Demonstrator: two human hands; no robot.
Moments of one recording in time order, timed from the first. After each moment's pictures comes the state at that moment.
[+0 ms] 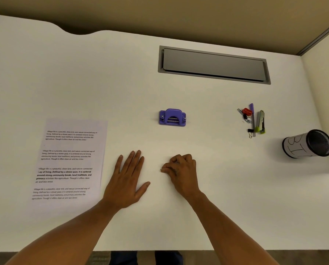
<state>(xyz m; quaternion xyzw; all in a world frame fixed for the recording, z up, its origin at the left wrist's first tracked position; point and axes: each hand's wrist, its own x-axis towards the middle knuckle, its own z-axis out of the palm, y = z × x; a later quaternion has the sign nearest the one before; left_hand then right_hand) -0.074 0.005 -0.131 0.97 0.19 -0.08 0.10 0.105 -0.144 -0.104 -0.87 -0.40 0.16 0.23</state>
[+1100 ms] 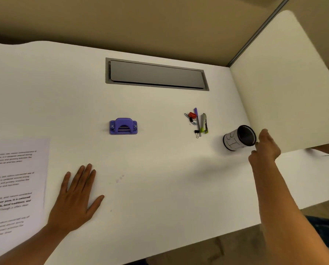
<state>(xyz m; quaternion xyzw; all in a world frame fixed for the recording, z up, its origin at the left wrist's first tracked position) -0.079 0.010 -0.133 0.98 0.17 -0.05 0.11 0.343 -0.333 0.063 -0.68 0.32 -0.03 0.66</state>
